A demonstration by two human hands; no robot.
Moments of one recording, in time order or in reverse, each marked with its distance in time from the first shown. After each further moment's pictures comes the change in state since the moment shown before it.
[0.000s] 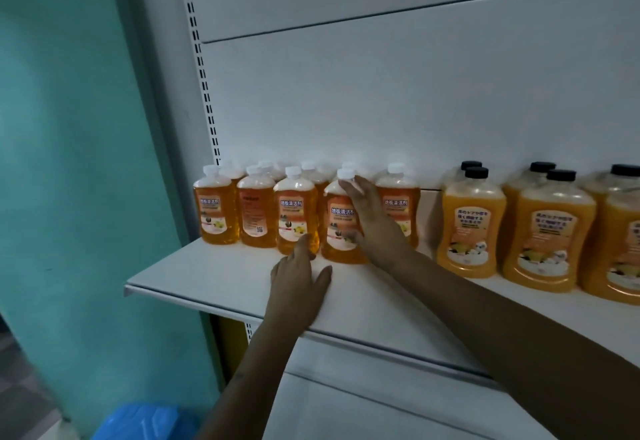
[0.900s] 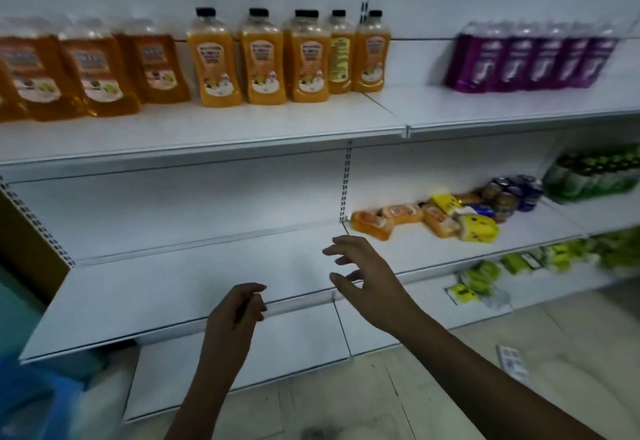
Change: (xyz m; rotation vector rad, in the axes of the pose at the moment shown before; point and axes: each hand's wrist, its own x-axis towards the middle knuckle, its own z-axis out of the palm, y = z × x) left_hand -0.375 0.036 0.082 -0.629 -0.443 0.040; right_hand -0.508 -0.077 -0.153 0.288 0.038 0.617
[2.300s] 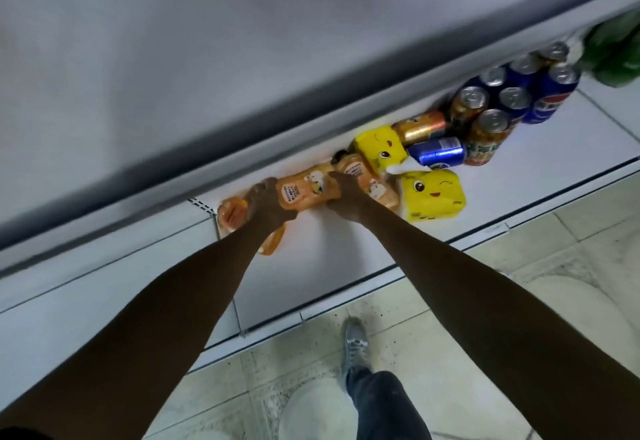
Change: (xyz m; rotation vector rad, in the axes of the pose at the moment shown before) left_hand 0.385 -0.133 0.571 0.886 -0.526 -0.241; right_hand 0.232 0.566 -0.200 -0.074 -0.274 0.630
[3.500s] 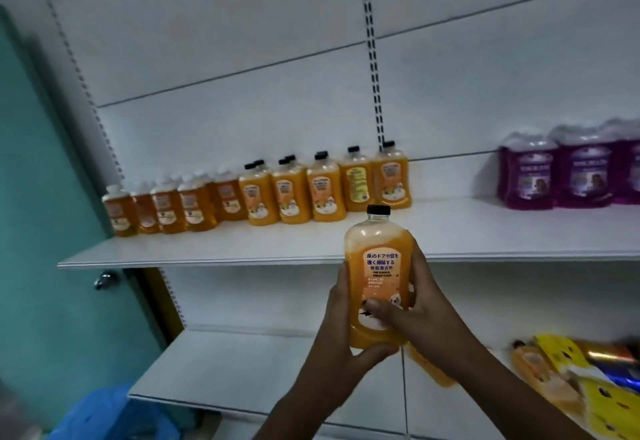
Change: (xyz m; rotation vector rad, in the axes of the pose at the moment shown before) left_hand -0.530 -0.032 -0.261 -0.570 0.654 0.462; right_hand -0.422 -0.332 -0.001 0.546 -0.056 -0.830
